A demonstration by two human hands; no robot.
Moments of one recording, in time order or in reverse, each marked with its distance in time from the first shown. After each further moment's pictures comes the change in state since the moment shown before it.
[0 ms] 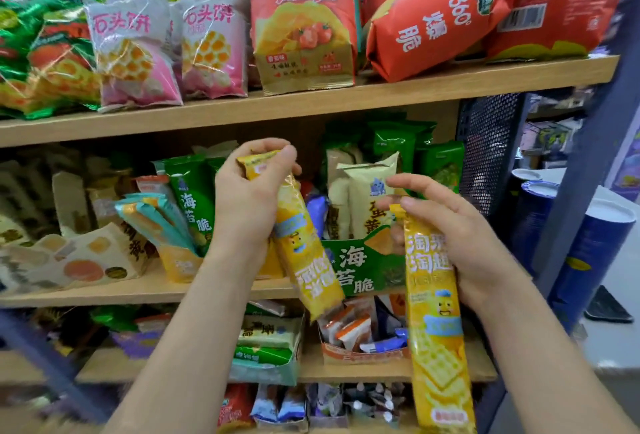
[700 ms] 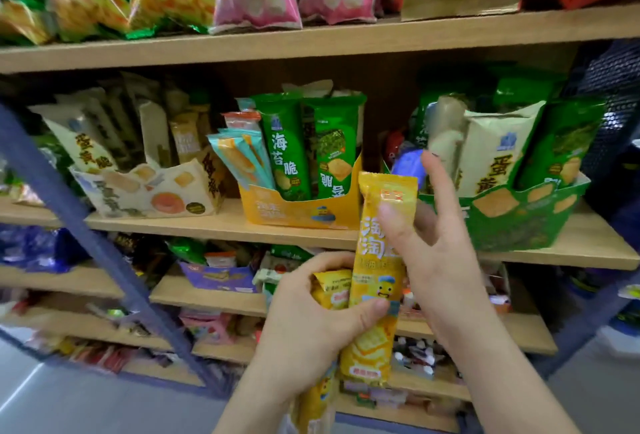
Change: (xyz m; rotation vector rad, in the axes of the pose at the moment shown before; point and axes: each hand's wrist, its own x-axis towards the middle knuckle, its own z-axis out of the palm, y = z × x) left_hand -0.116 -0.020 -0.118 0.203 -0.267 -0.422; right_hand -0.028 0.080 0.135 -0.157 0.082 -0.140
